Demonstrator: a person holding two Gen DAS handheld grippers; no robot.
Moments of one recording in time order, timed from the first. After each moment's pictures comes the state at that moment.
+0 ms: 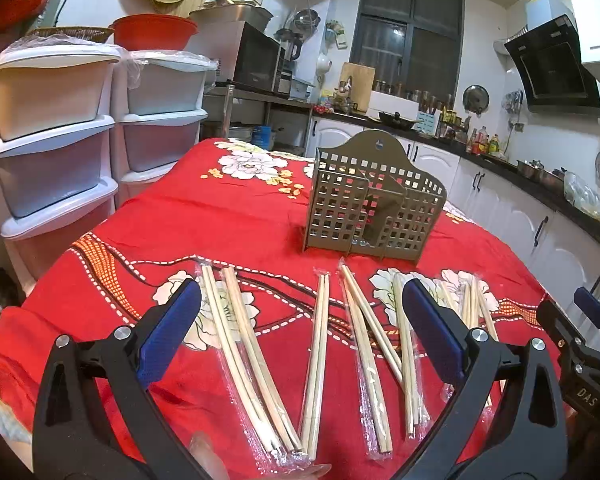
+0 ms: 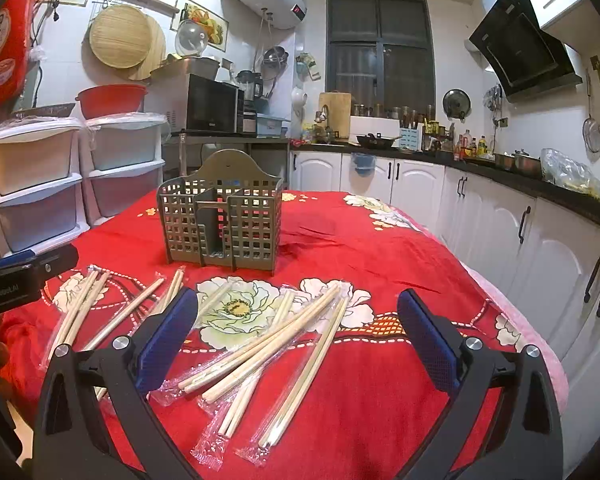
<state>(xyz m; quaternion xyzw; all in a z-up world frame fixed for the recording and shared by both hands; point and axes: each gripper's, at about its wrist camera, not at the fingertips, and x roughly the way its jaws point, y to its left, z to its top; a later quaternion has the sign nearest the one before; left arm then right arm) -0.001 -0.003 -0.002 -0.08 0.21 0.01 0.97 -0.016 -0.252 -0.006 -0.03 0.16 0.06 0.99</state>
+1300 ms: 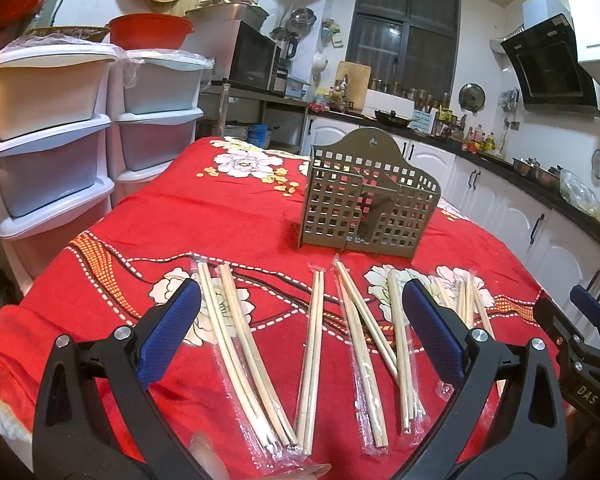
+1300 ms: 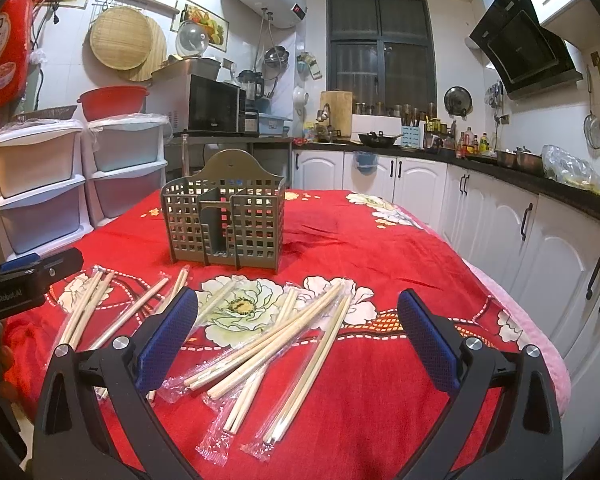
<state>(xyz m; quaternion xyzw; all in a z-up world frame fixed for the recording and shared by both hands) 0.000 -0.004 -0.006 -0.08 0.21 0.00 0.97 -0.018 -0.249 -0.008 -0.02 0.16 0.06 0.99</state>
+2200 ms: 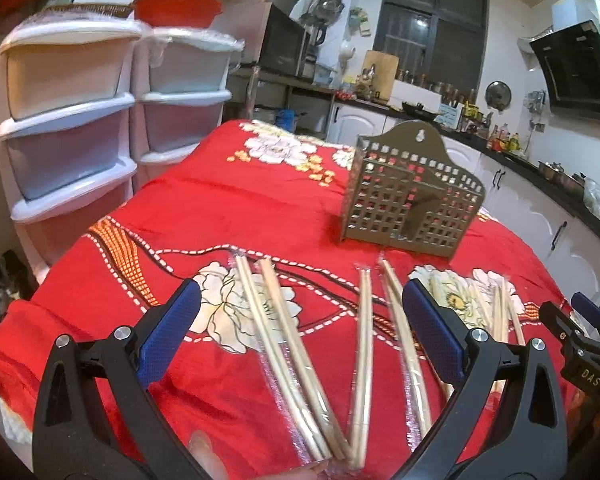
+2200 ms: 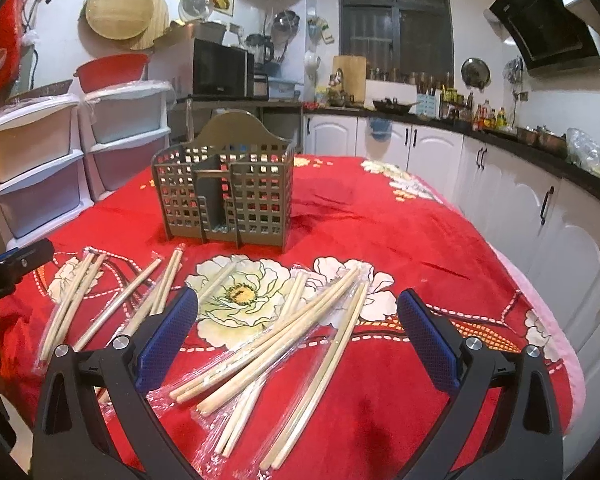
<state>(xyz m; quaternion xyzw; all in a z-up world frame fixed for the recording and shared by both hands) 0.017 0.031 -0.010 -0.10 0.25 0.04 0.96 0.033 -0.246 -0.015 -0.02 0.23 0.08 0.97</state>
